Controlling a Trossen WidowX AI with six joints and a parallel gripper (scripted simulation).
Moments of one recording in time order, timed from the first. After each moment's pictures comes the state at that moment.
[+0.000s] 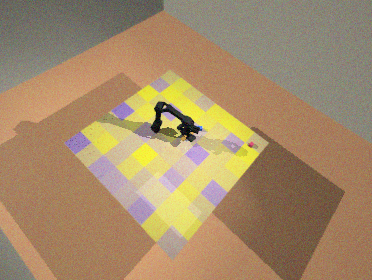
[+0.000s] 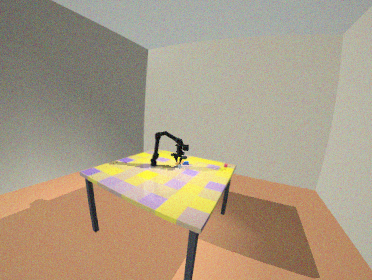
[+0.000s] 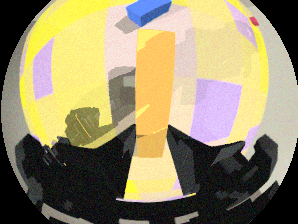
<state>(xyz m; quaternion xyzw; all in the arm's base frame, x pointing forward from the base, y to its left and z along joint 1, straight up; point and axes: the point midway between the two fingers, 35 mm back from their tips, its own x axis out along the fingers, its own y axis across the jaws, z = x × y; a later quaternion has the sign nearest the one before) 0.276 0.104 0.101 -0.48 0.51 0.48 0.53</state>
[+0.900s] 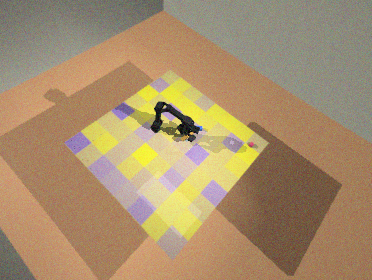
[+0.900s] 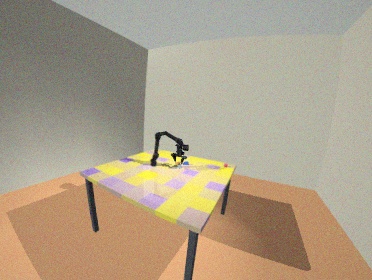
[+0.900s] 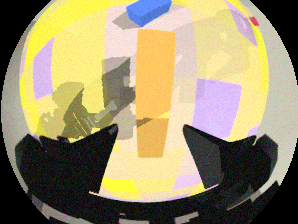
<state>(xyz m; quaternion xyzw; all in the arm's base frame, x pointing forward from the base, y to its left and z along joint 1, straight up) 0.275 0.104 0.101 -0.48 0.51 0.48 0.53</state>
